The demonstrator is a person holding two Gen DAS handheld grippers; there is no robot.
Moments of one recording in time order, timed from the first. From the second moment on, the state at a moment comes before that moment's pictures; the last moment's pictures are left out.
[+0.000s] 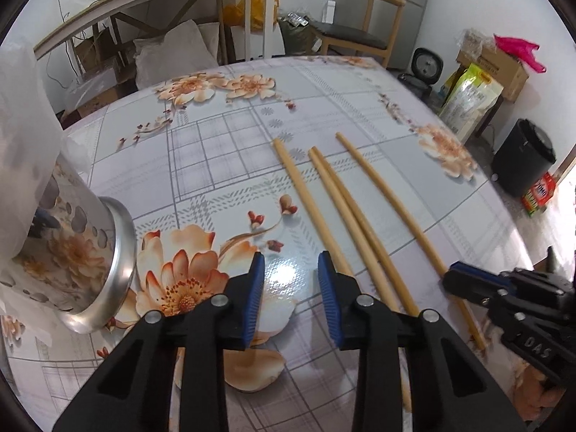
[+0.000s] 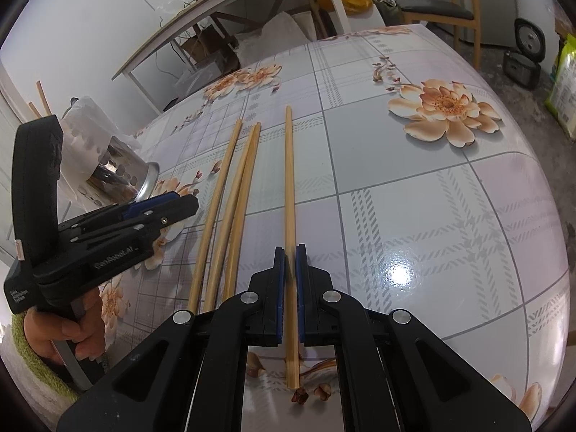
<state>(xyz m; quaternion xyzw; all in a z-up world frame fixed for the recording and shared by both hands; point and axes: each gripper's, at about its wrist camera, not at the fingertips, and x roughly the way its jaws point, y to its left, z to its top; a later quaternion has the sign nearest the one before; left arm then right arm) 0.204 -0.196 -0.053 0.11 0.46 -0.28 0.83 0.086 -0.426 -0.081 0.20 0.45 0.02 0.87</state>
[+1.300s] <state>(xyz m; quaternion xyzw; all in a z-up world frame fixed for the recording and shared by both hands) 0.144 -0.106 -0.057 0.04 0.51 -0.19 0.84 0.035 -0.398 -0.078 0.20 0.50 0.07 0.84</state>
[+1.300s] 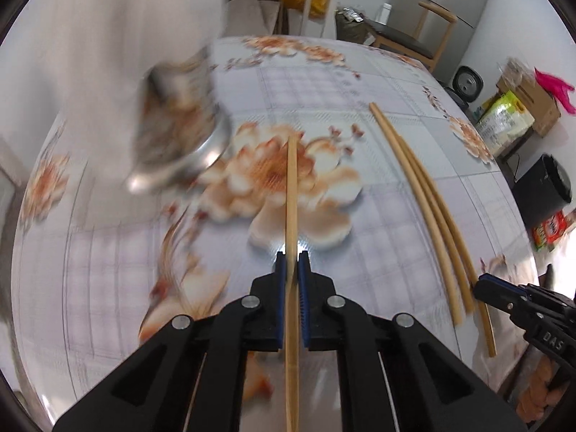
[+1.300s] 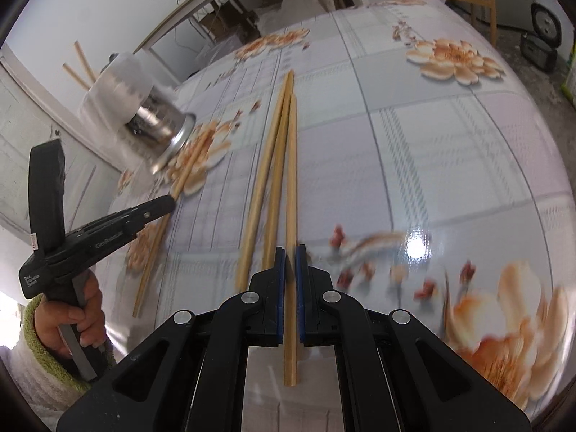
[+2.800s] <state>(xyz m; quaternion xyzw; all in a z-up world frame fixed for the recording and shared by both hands) 0.199 -0.120 -0.057 0.11 0.50 -0.23 0.83 0.120 -0.400 -0.072 0.09 0.51 0.03 0.85</state>
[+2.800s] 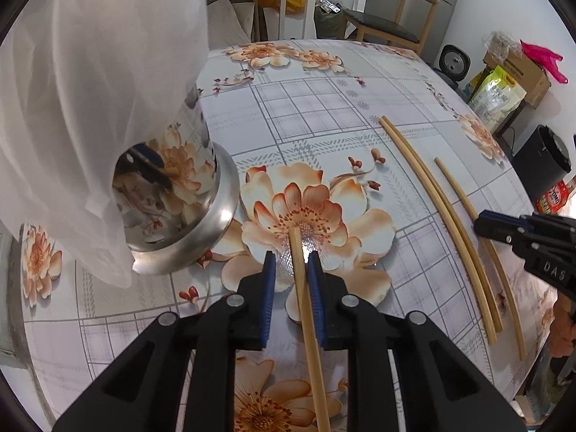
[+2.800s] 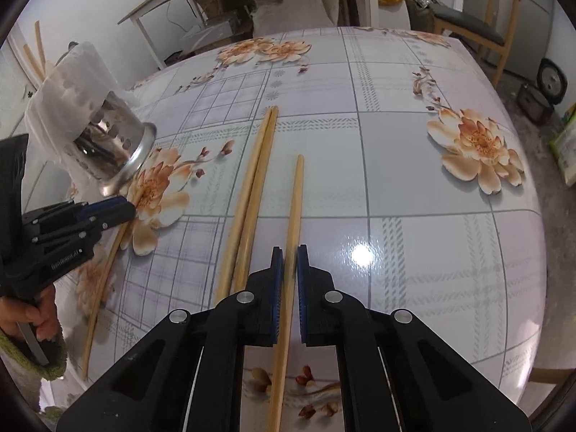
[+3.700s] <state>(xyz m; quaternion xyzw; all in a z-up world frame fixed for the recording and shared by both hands) 0.187 -0.115 -0.043 0.11 0.46 -0.22 0.85 0.107 -0.397 -0.034 0.11 0.46 0.02 0.88</state>
